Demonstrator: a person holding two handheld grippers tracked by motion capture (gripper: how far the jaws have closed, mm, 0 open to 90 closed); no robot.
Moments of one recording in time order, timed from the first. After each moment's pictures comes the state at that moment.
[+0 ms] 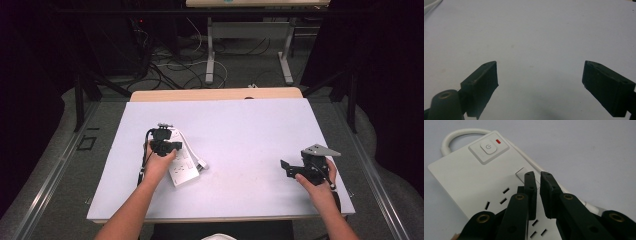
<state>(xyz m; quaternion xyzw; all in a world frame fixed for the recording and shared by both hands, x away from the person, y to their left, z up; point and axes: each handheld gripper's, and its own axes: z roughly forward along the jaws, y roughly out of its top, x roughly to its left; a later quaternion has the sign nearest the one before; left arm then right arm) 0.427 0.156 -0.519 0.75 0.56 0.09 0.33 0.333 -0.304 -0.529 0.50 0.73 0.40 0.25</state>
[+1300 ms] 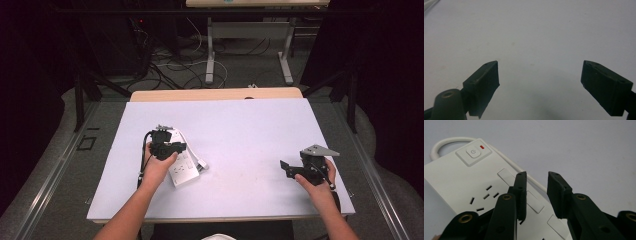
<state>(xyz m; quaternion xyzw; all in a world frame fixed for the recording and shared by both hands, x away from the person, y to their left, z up) 0.405 0.153 -0.504 0.75 0.54 0.09 0.37 0.333 -0.305 -0.531 0.49 0.73 0.40 0.25</state>
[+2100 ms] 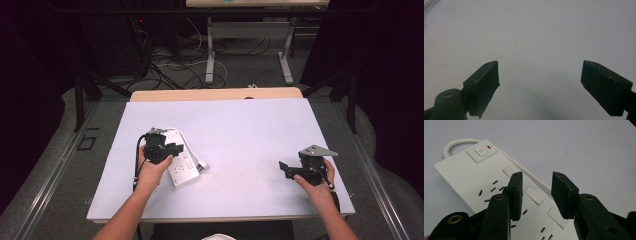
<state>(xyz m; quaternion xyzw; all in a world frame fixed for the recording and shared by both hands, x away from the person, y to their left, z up) 0.388 0.167 -0.499 0.74 0.53 0.10 0.39 0.333 -0.302 -0.532 0.49 0.74 0.40 0.24</state>
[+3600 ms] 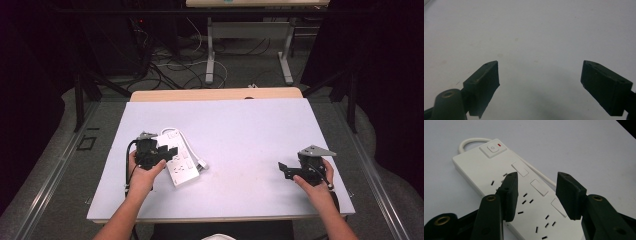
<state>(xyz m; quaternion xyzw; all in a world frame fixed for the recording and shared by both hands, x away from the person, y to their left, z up) 0.370 0.188 -0.496 0.73 0.54 0.11 0.41 0.334 -0.301 -0.535 0.48 0.75 0.39 0.24</state>
